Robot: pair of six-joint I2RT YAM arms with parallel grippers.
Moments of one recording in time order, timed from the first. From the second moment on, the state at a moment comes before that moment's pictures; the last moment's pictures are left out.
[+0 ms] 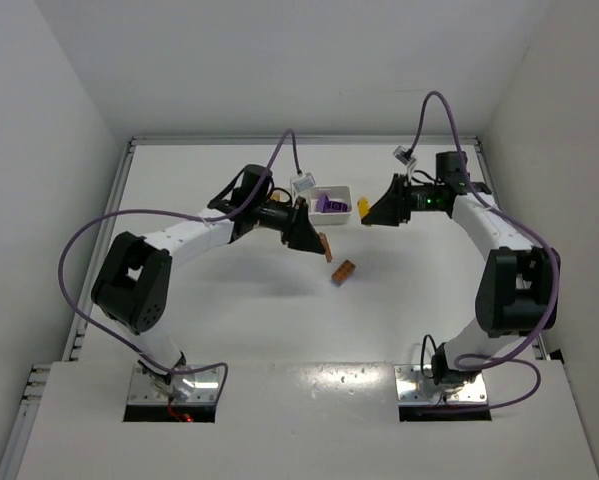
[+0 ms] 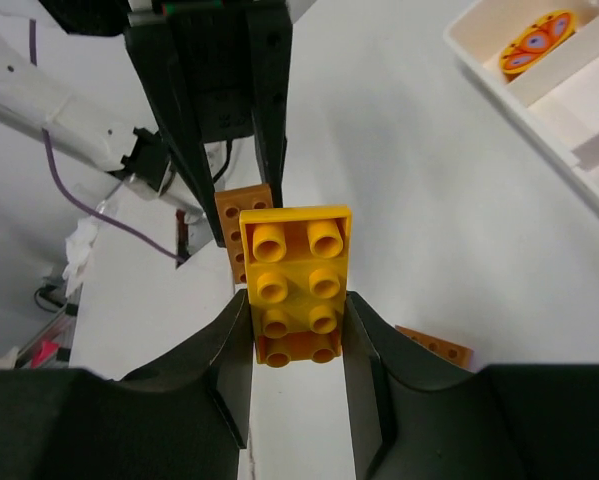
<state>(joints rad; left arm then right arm) -0.50 1.69 1.16 0.02 1.11 -0.23 0.01 1.62 1.15 -0.46 -1.37 -0.25</state>
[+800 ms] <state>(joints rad) -0.44 1.88 1.41 -0.10 0.26 -0.12 -0.03 1.56 1.13 -0.43 -1.26 -0.25</state>
